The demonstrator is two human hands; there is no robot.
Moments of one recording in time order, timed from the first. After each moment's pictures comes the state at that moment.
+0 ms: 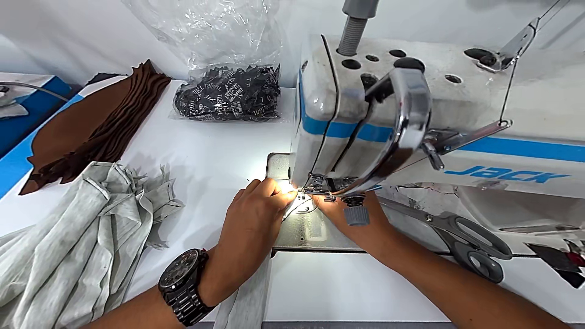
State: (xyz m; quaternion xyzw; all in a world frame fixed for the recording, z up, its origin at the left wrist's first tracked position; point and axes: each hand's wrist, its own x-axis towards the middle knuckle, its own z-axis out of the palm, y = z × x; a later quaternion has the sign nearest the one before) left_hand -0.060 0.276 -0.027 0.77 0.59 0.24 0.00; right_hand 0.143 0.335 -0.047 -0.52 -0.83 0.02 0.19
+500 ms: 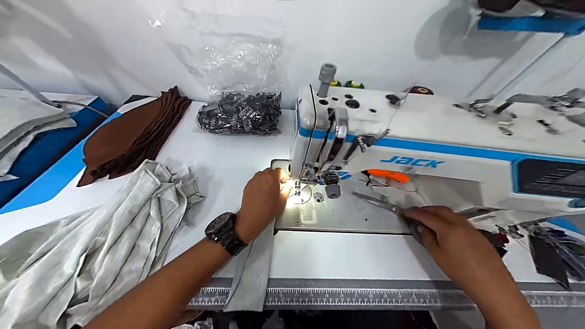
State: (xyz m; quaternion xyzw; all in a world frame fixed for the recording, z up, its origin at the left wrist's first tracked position) left_hand -0.051 0.291 -0.005 0.71 0.65 0.25 0.11; right_hand 0.328 0.262 -0.014 -0.57 -0.80 -0.02 0.20
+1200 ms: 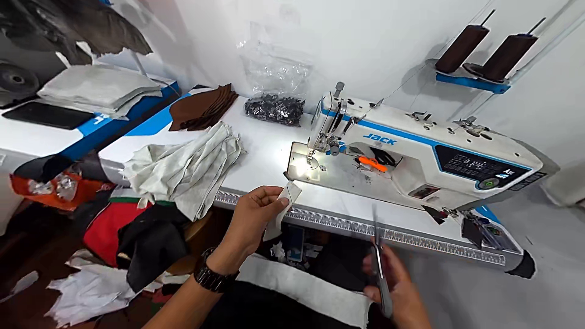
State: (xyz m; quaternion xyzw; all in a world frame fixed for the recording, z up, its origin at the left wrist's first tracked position) left_hand -0.049 0.062 0.020 0.34 0.48 0.63 0.50; right_hand 0.294 0.057 -0.050 -0.42 -0.68 0.45 0.41
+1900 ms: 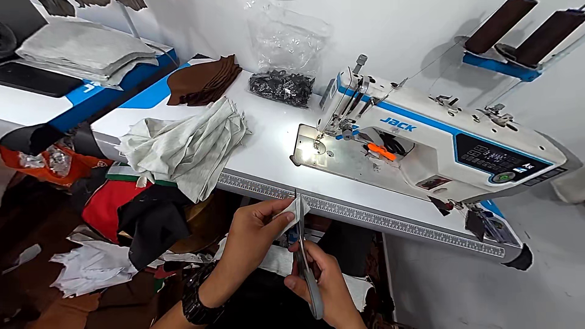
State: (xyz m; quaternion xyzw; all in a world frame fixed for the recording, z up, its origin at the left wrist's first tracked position) left_hand -0.046 0.015 0.000 0.47 0.52 0.61 0.38; right_hand 0.154 0.022 -0.047 -0.32 -0.71 0.53 0.33
